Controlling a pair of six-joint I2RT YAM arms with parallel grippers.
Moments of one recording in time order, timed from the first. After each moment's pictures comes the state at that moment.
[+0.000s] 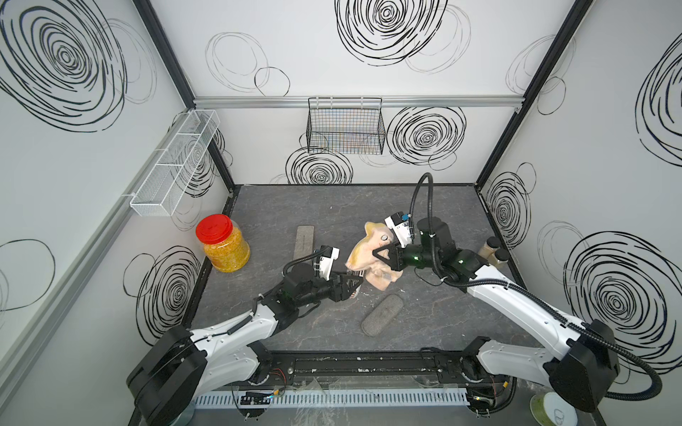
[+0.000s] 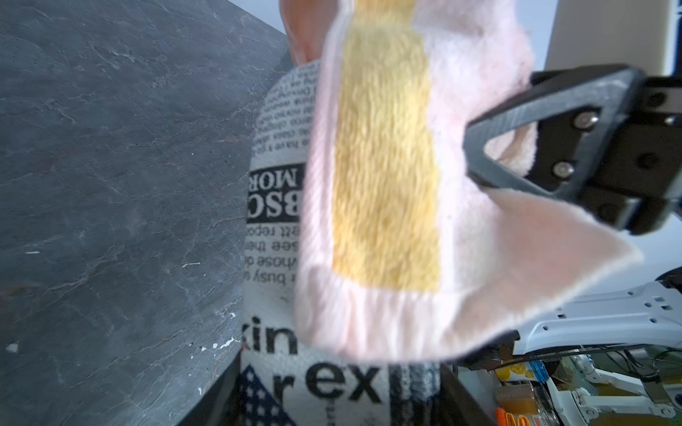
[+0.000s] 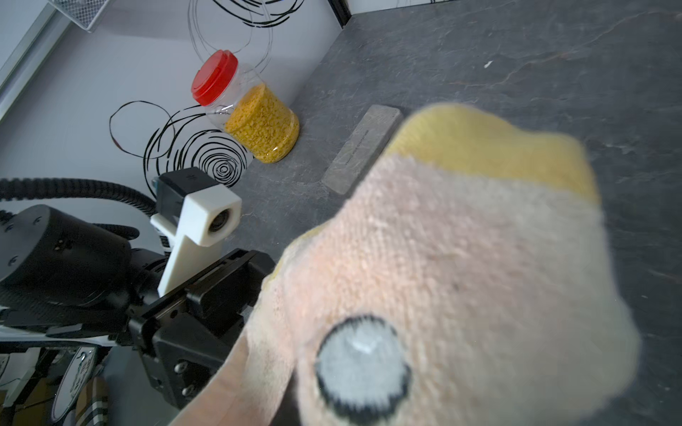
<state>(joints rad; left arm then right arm) -0.69 1.09 0.36 0.45 0.40 -0.72 0.64 1.19 0.93 -0.29 -0.46 0.33</state>
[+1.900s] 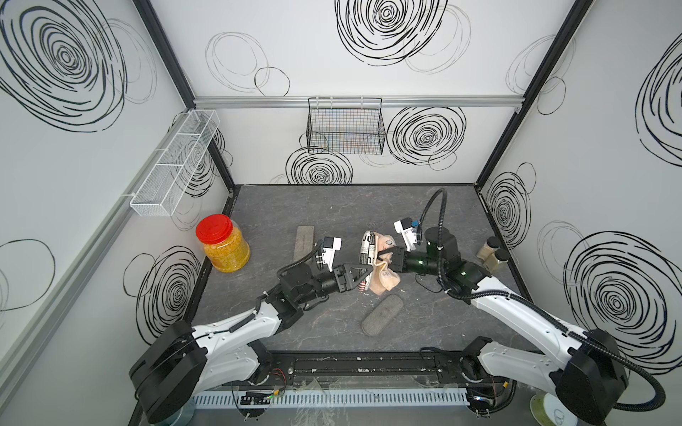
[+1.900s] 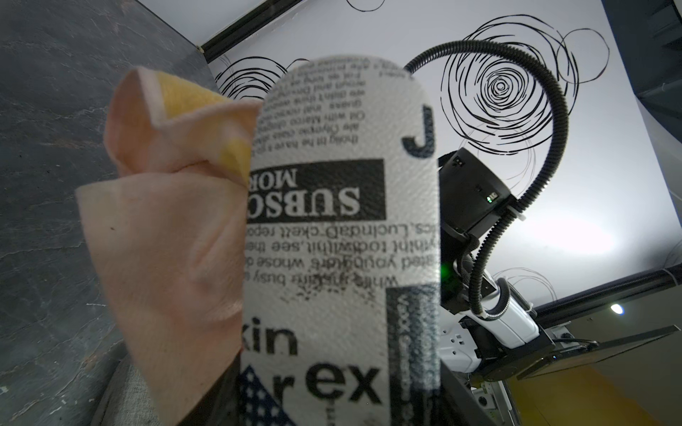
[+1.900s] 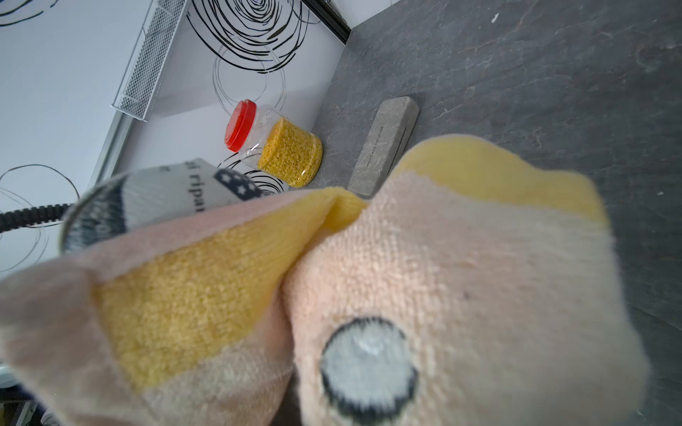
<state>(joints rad) -0.75 1.12 0.41 0.75 0.46 -1.11 0.63 1.10 0.76 -0.07 -0.52 0.67</state>
